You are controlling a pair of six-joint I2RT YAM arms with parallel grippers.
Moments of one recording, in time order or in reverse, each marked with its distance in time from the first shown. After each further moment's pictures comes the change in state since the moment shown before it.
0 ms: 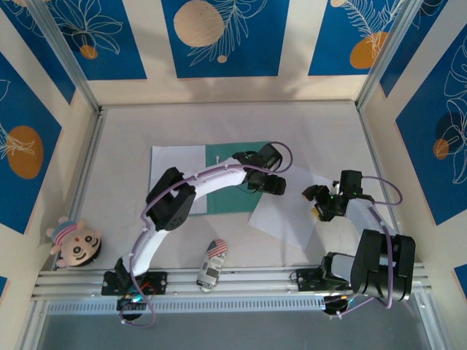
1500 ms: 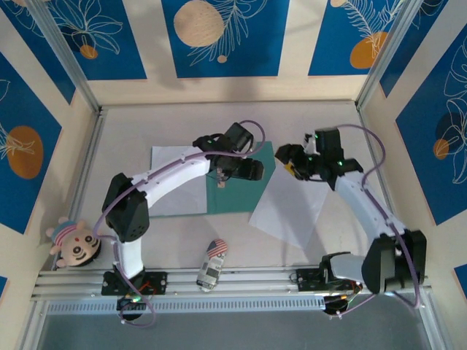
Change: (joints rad) left arm 0.109 -0.373 -0.169 -0.128 0.034 0.052; right arm 0.373 0.009 0.420 -0.045 0.004 0.126
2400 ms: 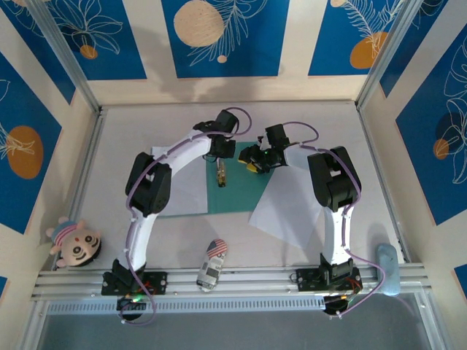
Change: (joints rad) left arm 0.229 0.330 0.215 0.019 -0.277 0.169; right arm 0.179 0.865 0.365 0.341 -0.112 -0.060
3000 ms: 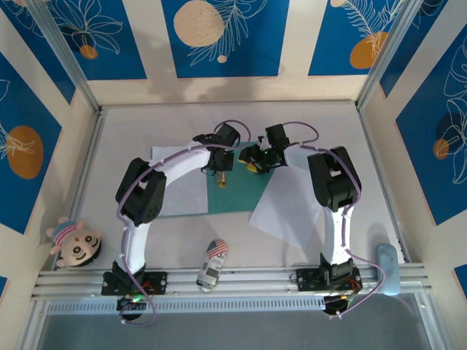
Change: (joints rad) left arm -0.055 -0.123 -0.231 0.049 -0.069 -0.103; right arm -0.001 0.001 -0.002 0.004 0.008 0.005
